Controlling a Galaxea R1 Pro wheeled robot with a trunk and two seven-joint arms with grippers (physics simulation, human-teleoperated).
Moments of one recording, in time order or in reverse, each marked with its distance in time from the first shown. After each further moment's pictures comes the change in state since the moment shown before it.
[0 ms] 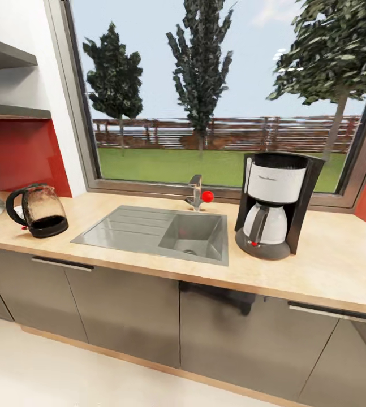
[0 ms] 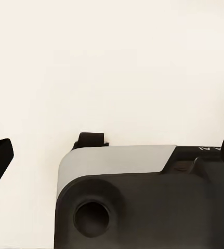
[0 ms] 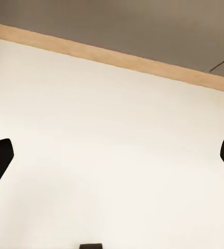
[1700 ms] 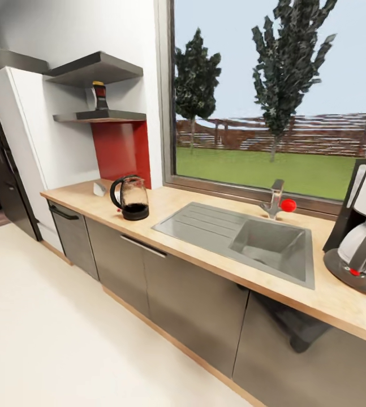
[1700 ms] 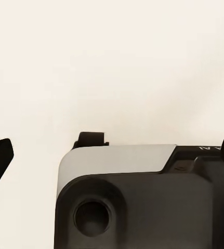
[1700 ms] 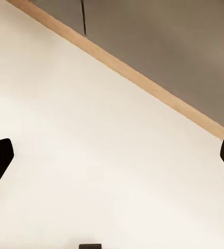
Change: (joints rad) left arm 0.000 0.000 0.000 0.002 0.000 0.000 0.000; right arm 0.000 0.000 0.000 0.000 0.004 0.000 -0.001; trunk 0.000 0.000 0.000
